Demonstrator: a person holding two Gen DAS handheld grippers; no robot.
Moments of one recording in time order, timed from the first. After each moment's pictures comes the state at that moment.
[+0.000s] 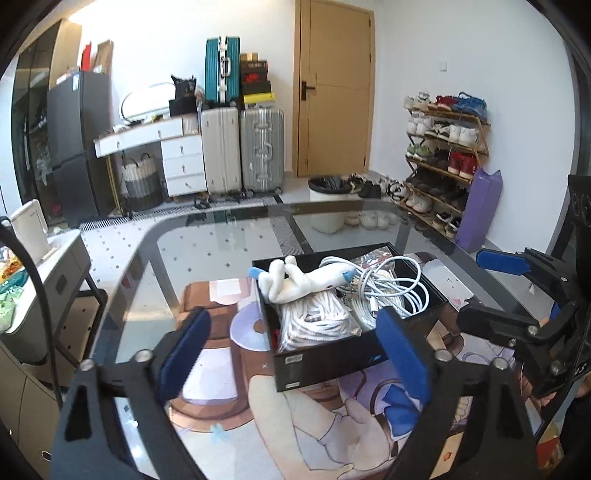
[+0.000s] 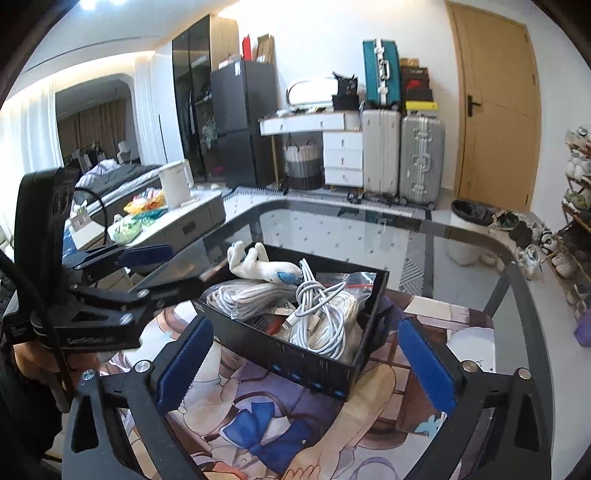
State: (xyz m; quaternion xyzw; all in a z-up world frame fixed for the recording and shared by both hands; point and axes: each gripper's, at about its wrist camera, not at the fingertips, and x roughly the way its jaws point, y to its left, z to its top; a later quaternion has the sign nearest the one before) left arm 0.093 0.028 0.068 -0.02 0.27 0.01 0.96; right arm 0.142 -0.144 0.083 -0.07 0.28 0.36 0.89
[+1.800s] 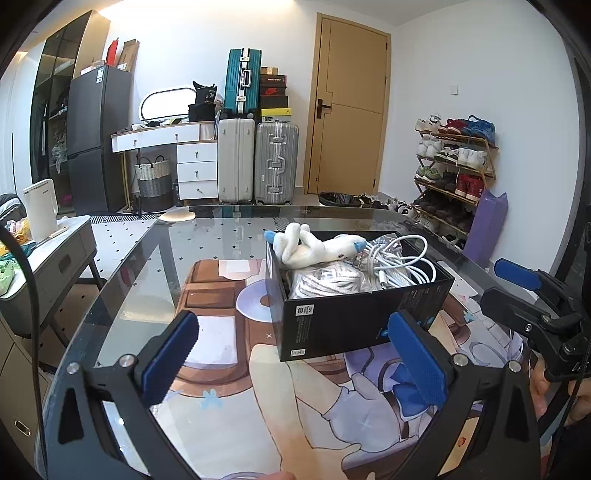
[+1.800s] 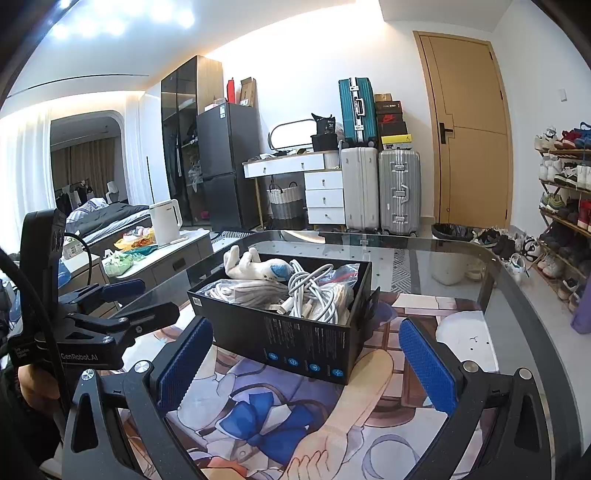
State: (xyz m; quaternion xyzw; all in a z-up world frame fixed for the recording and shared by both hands) left arm 0.060 0.033 0.029 -0.05 0.23 0.03 0.97; right arm 0.110 -0.165 0.053 -0.02 0.21 0.33 0.92
